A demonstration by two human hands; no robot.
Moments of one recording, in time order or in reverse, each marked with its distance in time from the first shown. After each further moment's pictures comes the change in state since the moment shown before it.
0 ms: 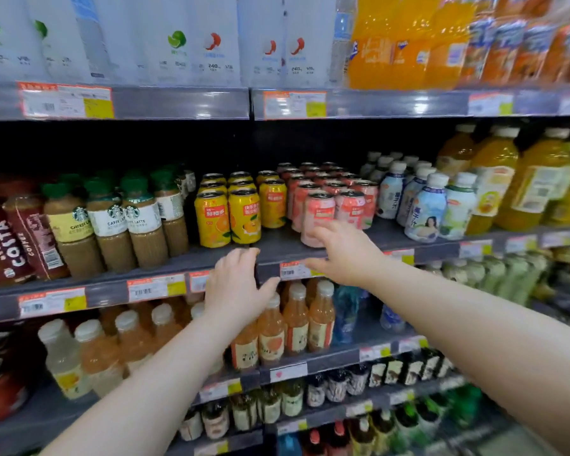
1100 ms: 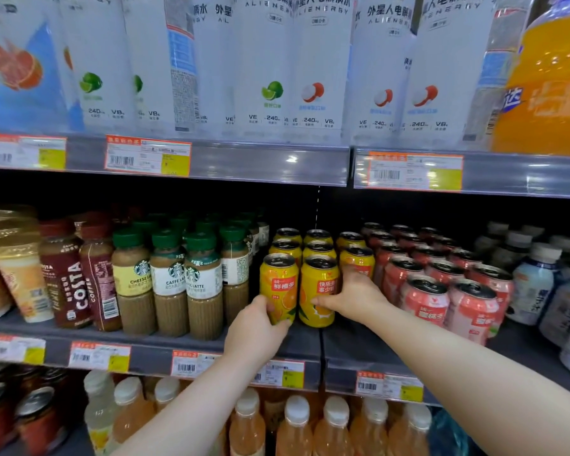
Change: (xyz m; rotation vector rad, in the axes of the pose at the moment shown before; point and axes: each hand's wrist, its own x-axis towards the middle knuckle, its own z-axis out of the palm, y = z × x) left_hand 0.099 -0.084 0.022 -0.241 0.062 -0.398; right_hand 0.179 -0.032 0.062 0.596 -0.086 0.088
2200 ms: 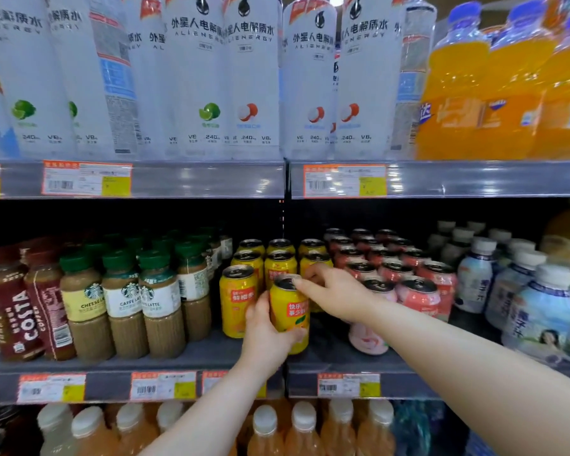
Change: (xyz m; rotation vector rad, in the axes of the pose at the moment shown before) left_hand -0.014 0.055 0.045 -0.370 -0.043 0.060; right_hand -0.024 0.010 -0.047 0.060 -0.012 -0.154
